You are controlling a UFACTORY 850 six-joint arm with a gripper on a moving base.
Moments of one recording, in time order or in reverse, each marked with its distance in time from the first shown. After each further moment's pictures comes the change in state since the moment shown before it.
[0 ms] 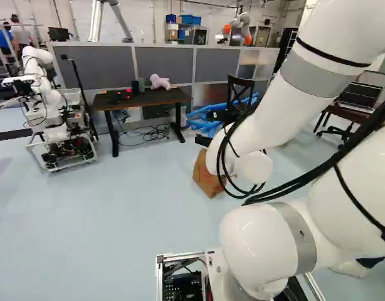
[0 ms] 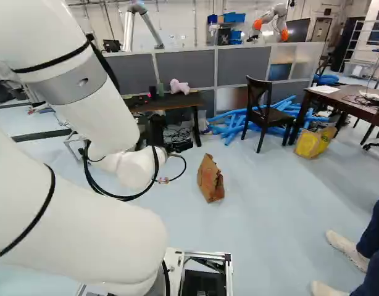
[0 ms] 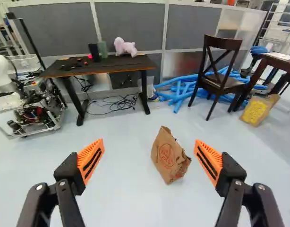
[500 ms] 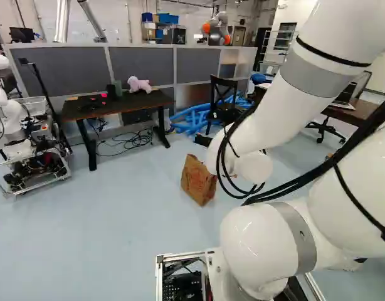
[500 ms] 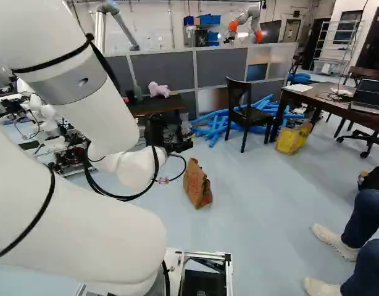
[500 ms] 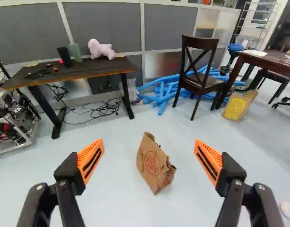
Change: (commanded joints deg) arm 0.0 0.0 0.0 0.0 0.0 0.0
